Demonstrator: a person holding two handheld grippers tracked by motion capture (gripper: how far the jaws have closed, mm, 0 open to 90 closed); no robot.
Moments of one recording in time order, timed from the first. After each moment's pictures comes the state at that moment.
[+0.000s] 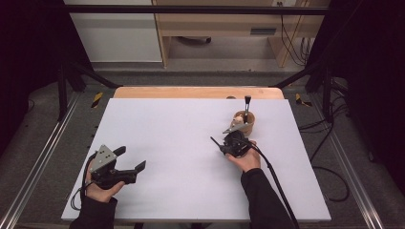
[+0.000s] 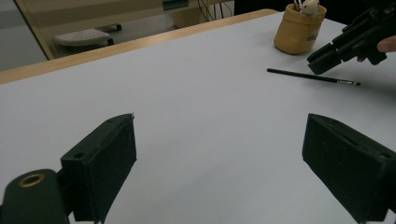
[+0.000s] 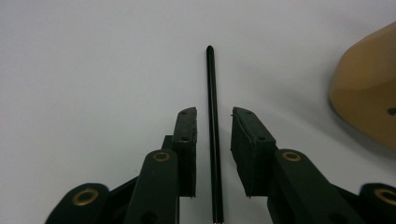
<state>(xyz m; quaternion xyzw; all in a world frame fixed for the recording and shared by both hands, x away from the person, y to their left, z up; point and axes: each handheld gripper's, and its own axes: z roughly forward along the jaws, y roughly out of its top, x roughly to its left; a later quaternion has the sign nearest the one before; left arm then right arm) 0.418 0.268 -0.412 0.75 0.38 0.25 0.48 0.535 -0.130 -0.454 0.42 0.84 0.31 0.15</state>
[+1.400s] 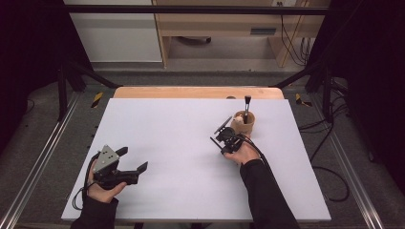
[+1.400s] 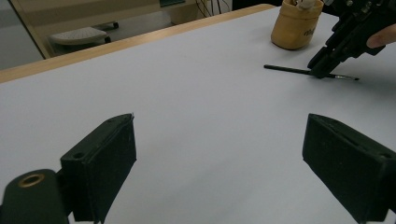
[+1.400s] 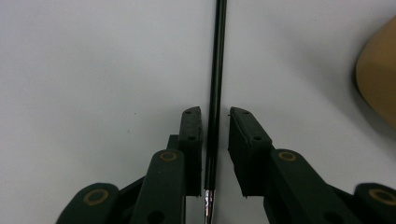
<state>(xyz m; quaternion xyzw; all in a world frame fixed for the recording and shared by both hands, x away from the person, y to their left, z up) 0.418 0.263 -0.414 0.76 0.37 0.25 0.48 0.554 -0.107 -0.450 0.40 0.90 0.14 0.11</state>
